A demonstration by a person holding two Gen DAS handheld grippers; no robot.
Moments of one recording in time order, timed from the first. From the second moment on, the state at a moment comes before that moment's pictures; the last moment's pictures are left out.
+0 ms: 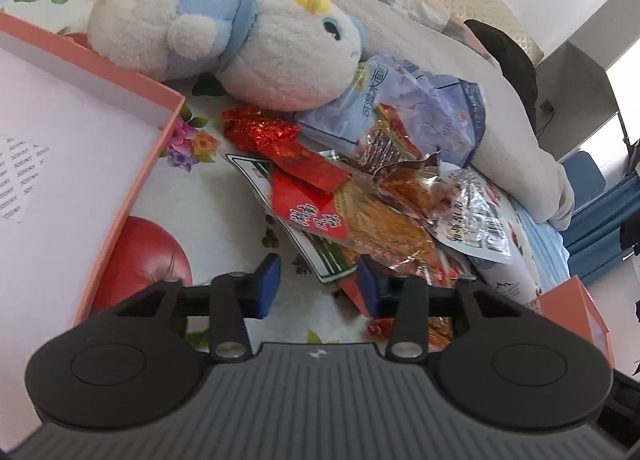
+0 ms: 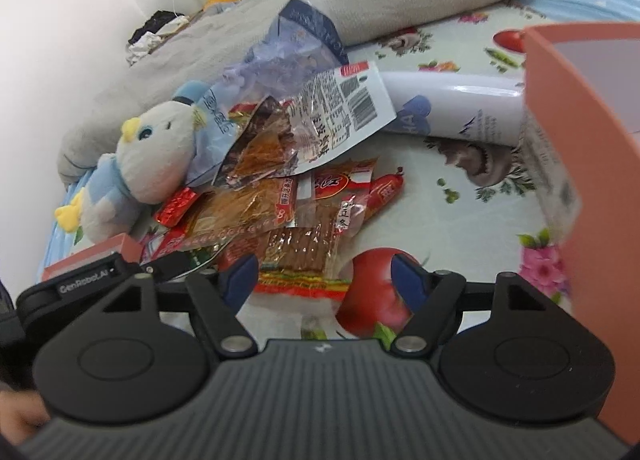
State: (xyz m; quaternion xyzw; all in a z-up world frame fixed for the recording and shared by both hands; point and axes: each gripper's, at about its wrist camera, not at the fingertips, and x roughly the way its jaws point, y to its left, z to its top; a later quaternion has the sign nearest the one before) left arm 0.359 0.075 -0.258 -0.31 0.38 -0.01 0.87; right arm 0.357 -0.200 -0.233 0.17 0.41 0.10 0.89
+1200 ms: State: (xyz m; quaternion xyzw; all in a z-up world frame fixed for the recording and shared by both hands) left arm 0.316 0.060 -0.242 -0.30 0.37 -0.05 0.88; right arm 0.343 -0.189 -0.218 0.14 0.41 0.11 0.90
